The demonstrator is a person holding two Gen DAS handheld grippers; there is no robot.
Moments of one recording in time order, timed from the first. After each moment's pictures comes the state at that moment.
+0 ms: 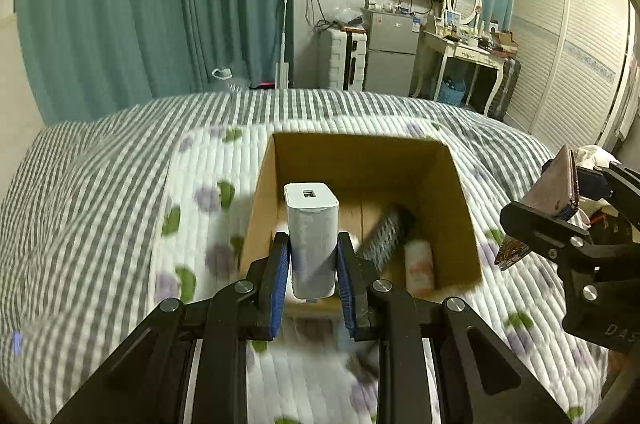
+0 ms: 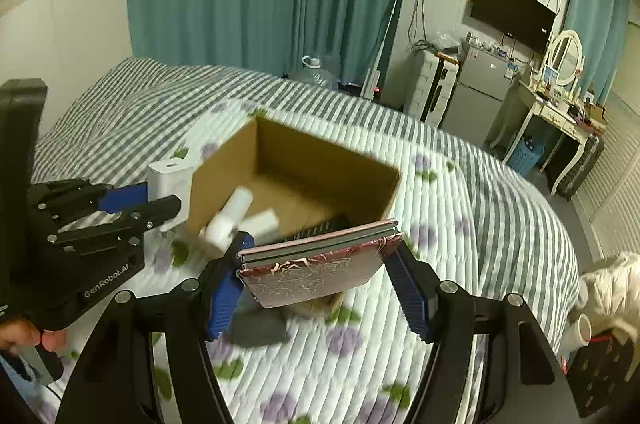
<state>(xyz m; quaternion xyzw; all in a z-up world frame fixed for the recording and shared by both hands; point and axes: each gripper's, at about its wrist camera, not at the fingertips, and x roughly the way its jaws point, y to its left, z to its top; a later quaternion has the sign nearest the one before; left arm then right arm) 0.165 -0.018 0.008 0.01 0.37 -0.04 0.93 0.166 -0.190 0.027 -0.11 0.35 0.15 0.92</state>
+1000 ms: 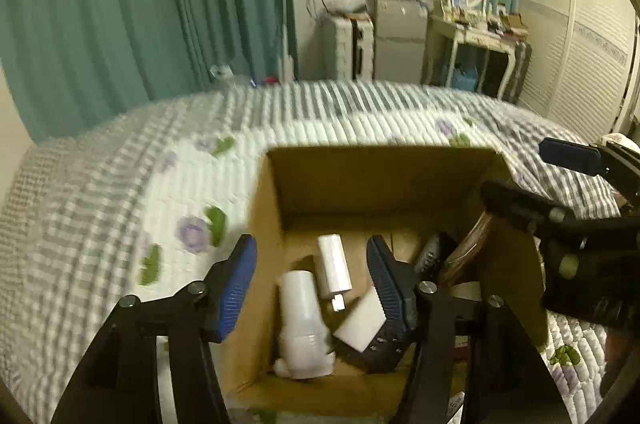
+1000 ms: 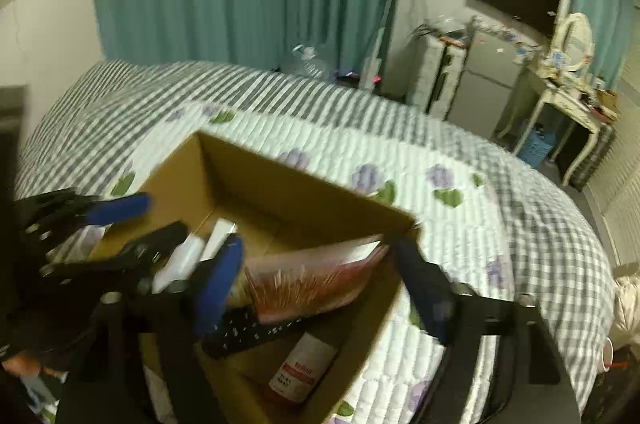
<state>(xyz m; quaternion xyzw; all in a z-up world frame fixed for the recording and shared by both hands) 0.231 -0.027 -0.026 0.04 0.37 -0.02 0.93 0.284 -0.188 -0.024 -0.08 0.36 0.14 0.92</state>
